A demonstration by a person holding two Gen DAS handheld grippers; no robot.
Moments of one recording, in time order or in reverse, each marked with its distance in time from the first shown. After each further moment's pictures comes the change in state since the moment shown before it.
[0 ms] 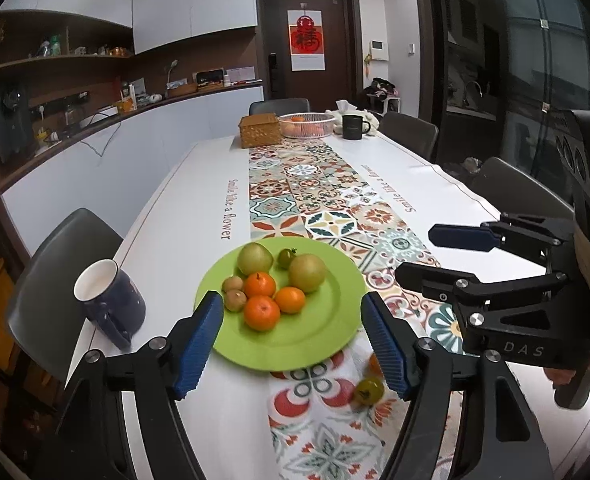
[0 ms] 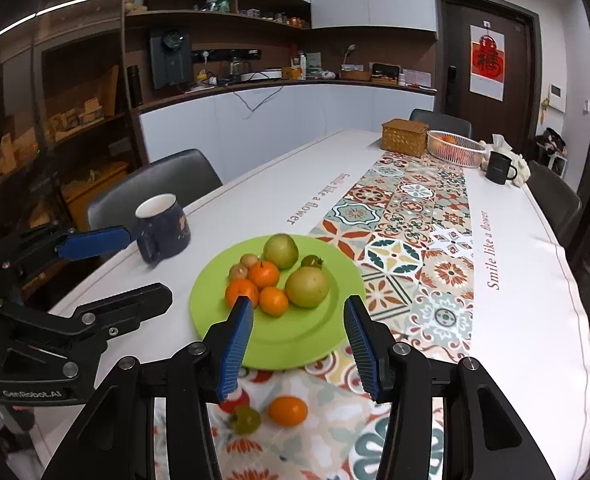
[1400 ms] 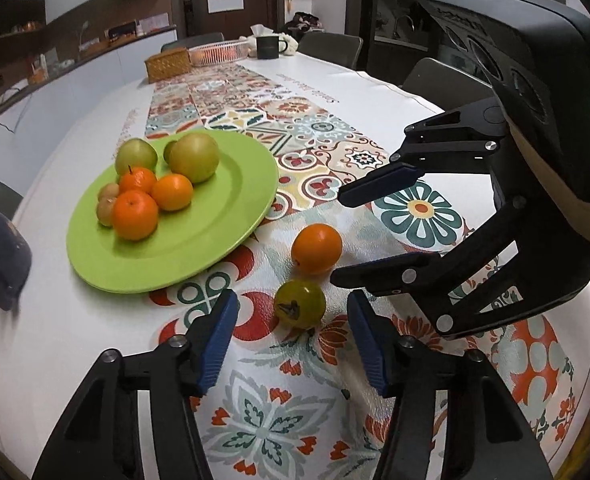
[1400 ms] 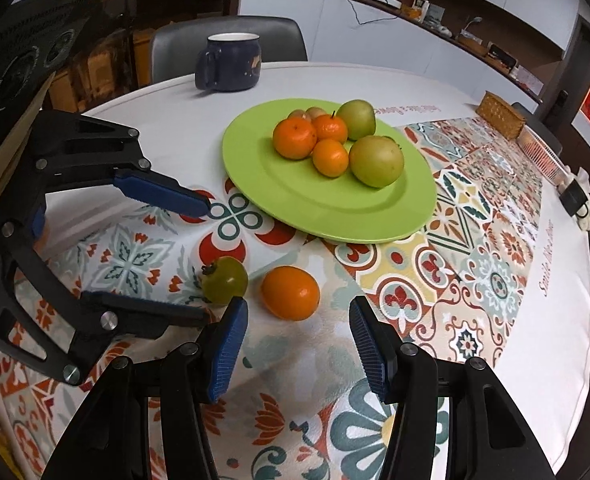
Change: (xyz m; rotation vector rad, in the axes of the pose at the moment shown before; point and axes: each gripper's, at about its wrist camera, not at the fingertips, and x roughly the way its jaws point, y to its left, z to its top) left arm 0.077 -0.043 -0.078 0.134 0.228 -0.267; right arm 0.061 0.011 -0.075 -0.402 0.309 0.154
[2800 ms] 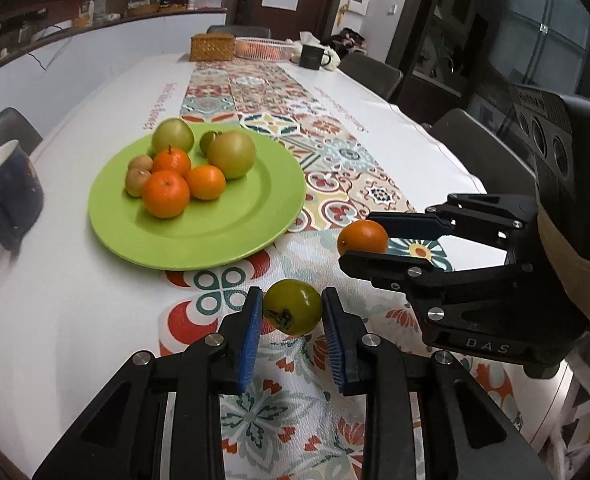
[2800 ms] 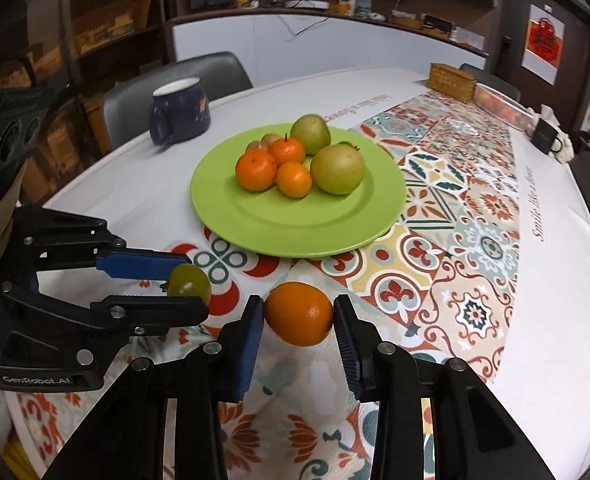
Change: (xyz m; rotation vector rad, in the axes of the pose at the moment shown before) left arm -0.032 0.020 -0.001 -0.247 -0.042 -0.023; right arm -0.016 -0.008 0.002 0.297 -0.098 -0.043
